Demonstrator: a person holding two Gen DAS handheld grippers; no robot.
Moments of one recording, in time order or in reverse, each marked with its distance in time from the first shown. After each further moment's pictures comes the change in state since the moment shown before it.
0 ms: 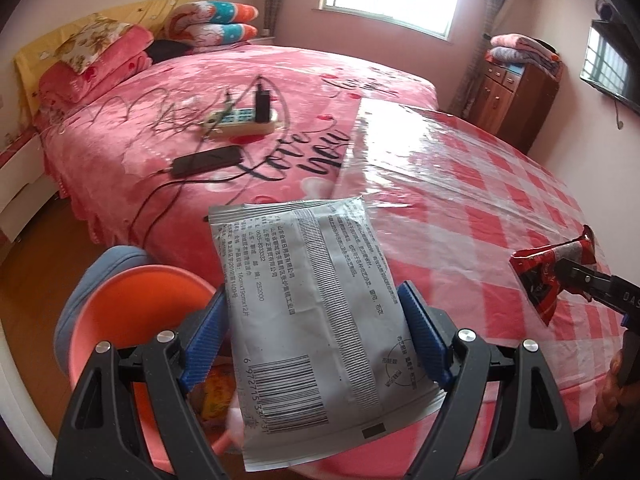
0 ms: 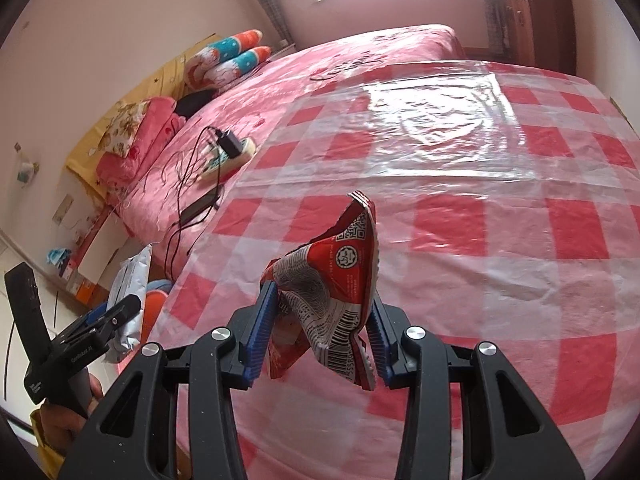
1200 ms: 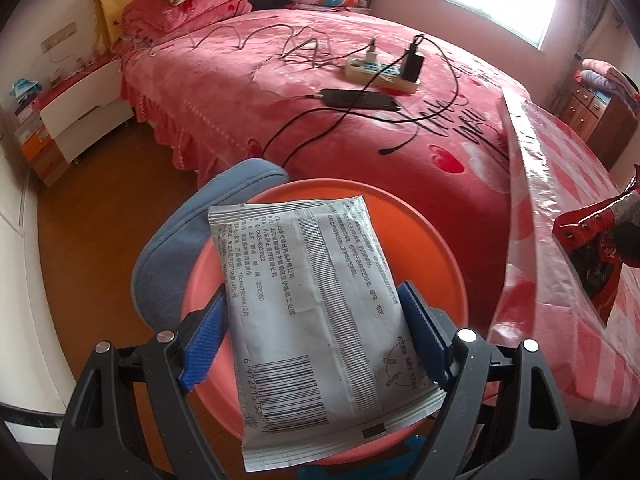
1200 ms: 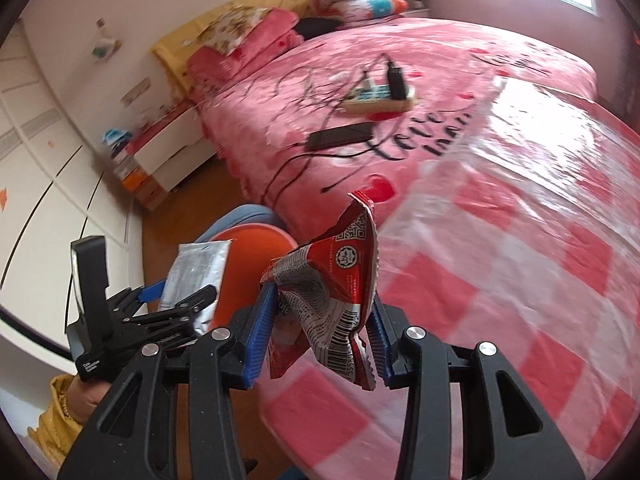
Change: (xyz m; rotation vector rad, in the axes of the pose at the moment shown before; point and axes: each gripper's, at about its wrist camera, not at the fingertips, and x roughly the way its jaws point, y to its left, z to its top) left arm 0.008 0.153 -0.055 -0.209 0.109 0.208; right arm 0.080 0.205 -0.022 -0.393 0.197 0.205
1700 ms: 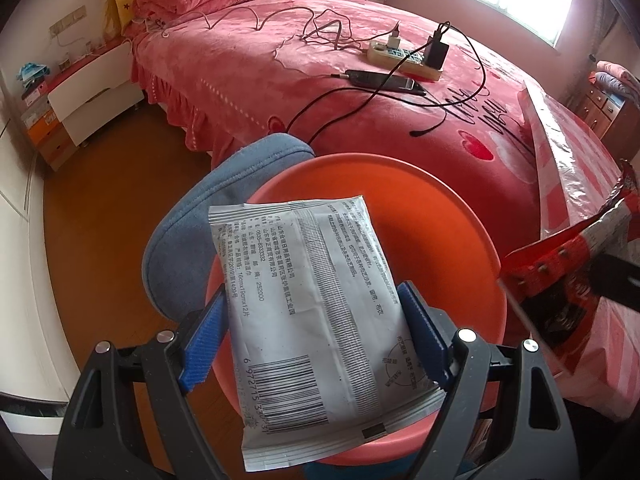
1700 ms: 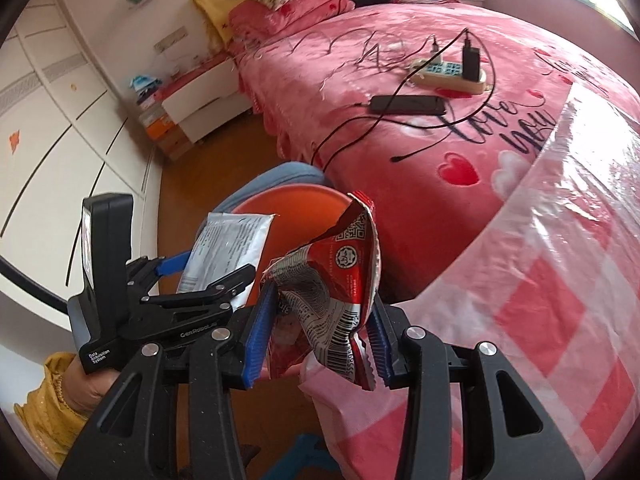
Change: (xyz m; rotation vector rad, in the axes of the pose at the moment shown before) left arm 0.016 0.021 -0.009 -0.027 0.047 0.024; right arm 0.064 0.058 -0.002 -0.130 0.127 0.052
